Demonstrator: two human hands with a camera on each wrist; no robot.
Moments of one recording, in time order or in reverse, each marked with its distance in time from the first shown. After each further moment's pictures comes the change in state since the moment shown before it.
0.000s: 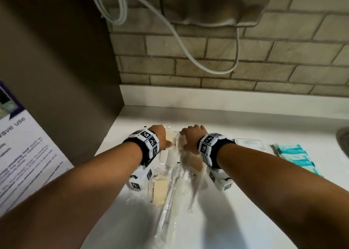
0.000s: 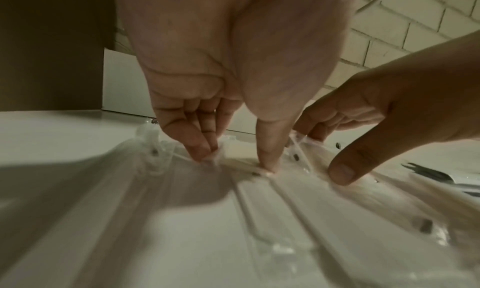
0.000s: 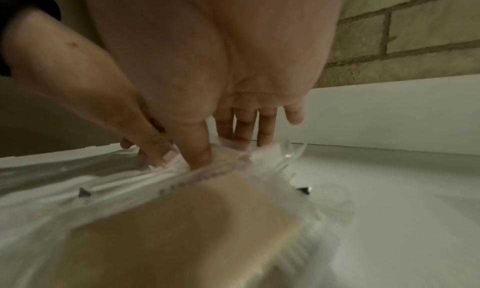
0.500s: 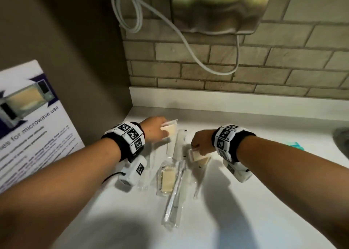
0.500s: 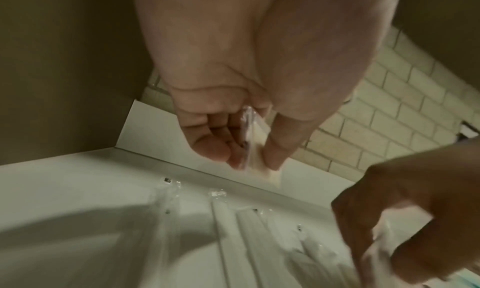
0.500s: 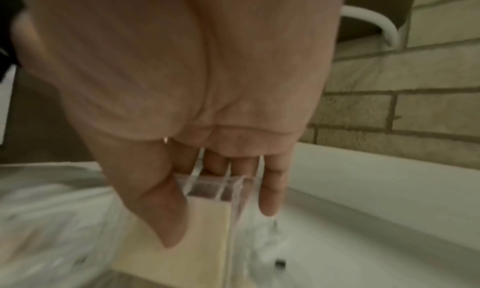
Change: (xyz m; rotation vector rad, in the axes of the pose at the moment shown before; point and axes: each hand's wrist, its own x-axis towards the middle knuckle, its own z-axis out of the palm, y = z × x) left_hand -0.070 -0.024 -0.046 -0.189 0.090 0.218; right_hand -0.059 -0.016 -0.038 -0.226 -0.340 -0.140
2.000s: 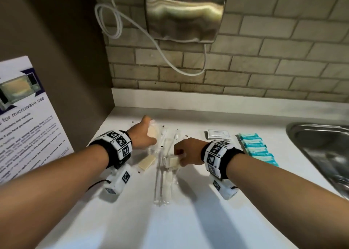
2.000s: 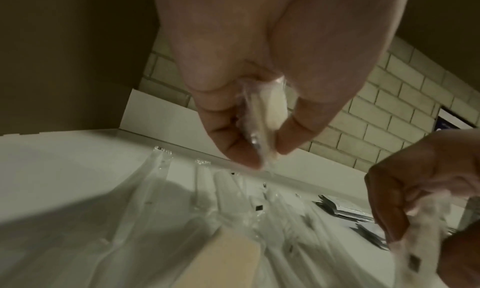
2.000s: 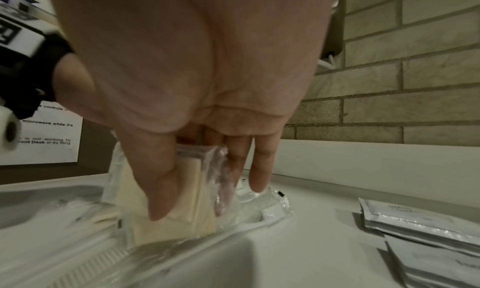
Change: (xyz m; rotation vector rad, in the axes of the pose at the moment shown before) left_hand -0.057 0.040 0.030 -0.197 0.042 -0.035; right_hand -0.085 -0.009 0.061 0.342 0.261 -0.020
